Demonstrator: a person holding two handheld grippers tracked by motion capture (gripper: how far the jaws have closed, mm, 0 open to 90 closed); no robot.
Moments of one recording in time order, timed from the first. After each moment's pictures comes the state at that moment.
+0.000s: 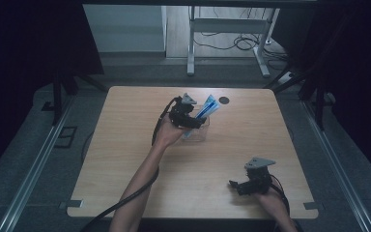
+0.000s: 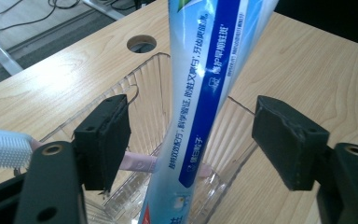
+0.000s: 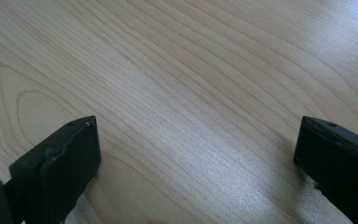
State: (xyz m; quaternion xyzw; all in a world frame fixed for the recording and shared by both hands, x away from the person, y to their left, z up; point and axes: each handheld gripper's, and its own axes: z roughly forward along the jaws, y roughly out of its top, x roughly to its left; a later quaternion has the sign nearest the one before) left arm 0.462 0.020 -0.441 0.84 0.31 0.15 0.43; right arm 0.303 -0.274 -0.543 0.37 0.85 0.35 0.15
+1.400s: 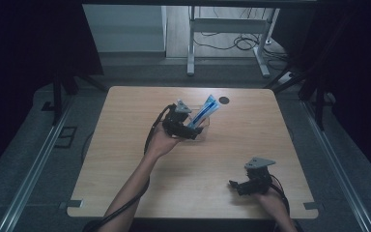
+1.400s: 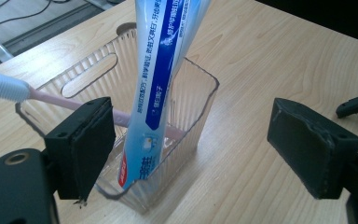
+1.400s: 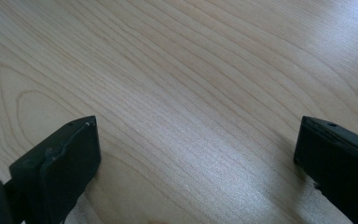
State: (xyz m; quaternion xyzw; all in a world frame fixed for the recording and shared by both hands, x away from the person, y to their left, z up) left arm 0.419 0.039 -0.431 0.84 0.31 0.14 0.42; right arm 0.303 -0.274 -0.543 0.37 0.85 0.35 0.15
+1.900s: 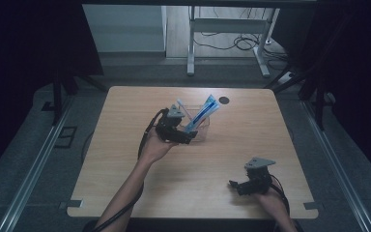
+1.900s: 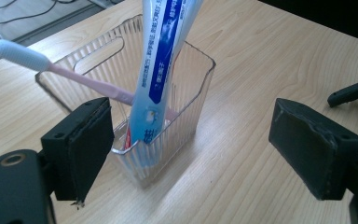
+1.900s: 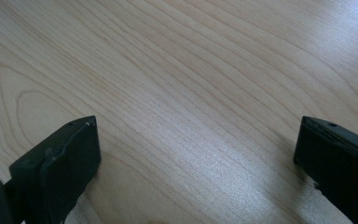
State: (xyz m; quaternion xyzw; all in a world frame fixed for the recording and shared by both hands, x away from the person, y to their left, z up) left arm 0.399 0.059 -0.431 0.83 0.32 0.15 0.43; right arm 0.303 -0.274 -0.543 0.37 0.85 0.35 0.15
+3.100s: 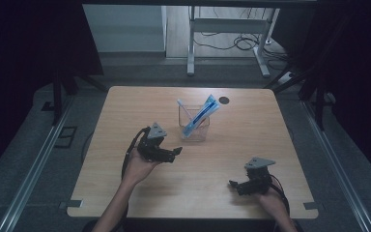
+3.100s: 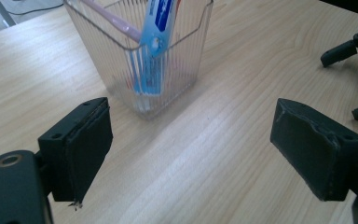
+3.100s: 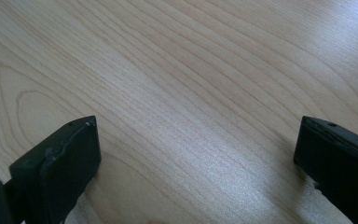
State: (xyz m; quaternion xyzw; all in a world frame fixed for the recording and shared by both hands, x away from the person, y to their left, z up) left arm 0.342 0.104 -0.453 0.82 0.34 0.16 0.43; right arm 0.303 -0.274 -0.543 0.37 0.85 0.35 0.15
